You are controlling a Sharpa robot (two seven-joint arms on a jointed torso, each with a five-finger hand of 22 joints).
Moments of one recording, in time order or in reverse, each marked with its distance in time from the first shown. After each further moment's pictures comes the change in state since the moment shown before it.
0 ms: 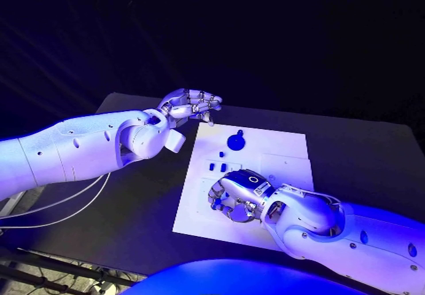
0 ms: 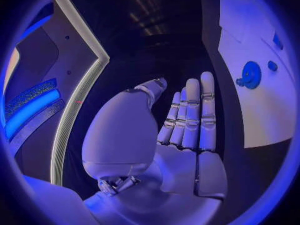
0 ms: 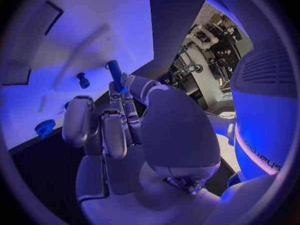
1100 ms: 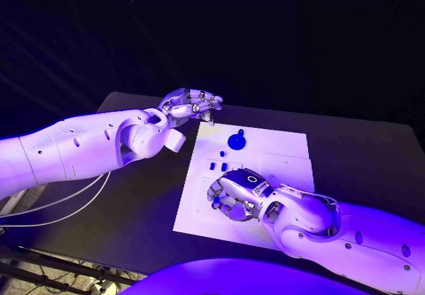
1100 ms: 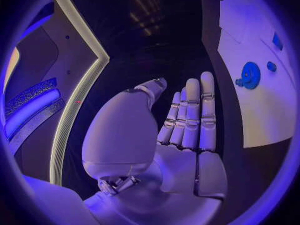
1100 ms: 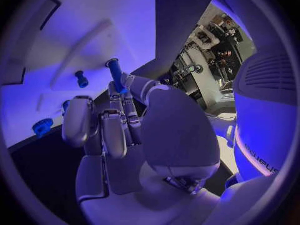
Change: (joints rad) left arm 0.000 -0.003 0.000 0.001 0.001 0.007 -0.004; left_hand 0.000 0.000 0.000 0.000 0.000 0.000 0.000 0.000 0.000 0.000 0.000 0.000 0.000 0.000 0.000 -0.004 -0.001 0.000 0.000 0.000 0.000 -0.002; right arm -0.009 0.020 0.000 -0.024 -0.025 -0.022 0.004; right_hand -0.004 0.004 0.002 -0.003 0.001 0.000 0.000 0.000 0.000 0.001 0.002 0.000 0.000 0.000 0.000 0.000 0.000 0.000 0.000 0.000 0.000 0.000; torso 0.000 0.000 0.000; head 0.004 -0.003
